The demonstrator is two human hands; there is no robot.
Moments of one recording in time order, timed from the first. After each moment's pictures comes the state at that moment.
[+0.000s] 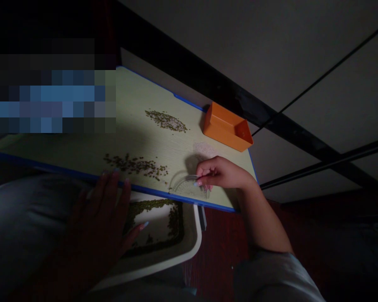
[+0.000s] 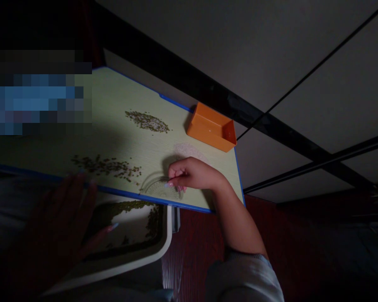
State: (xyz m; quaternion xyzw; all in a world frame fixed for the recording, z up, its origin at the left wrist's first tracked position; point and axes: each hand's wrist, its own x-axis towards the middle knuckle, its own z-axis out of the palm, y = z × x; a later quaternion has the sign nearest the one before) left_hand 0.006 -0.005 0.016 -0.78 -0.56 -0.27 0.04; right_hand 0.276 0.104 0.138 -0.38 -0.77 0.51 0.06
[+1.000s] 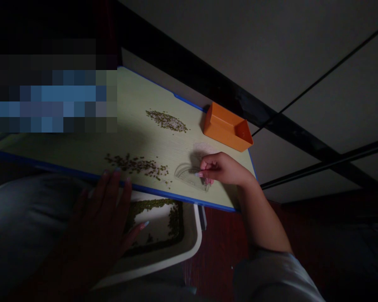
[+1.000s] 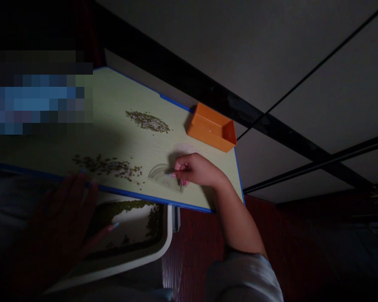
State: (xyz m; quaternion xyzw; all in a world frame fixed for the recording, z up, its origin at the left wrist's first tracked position) left_hand 0.005 -0.006 0.016 -0.78 -0.57 -0.28 0.04; right_hand 0.282 0.110 0.134 -0.44 -0.76 0.46 0.09
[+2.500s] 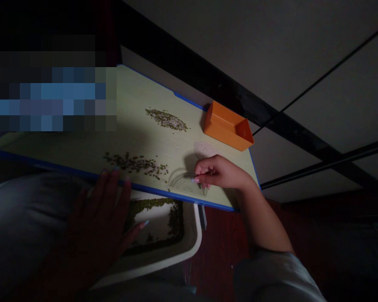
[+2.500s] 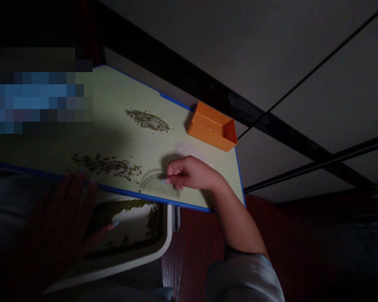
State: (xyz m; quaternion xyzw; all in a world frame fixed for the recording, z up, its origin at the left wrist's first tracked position) left_hand 0.005 -0.005 0.014 -0.78 -0.56 -0.27 0.04; right_hand 0.273 0.102 0.133 -0.38 -0.79 0.48 0.08
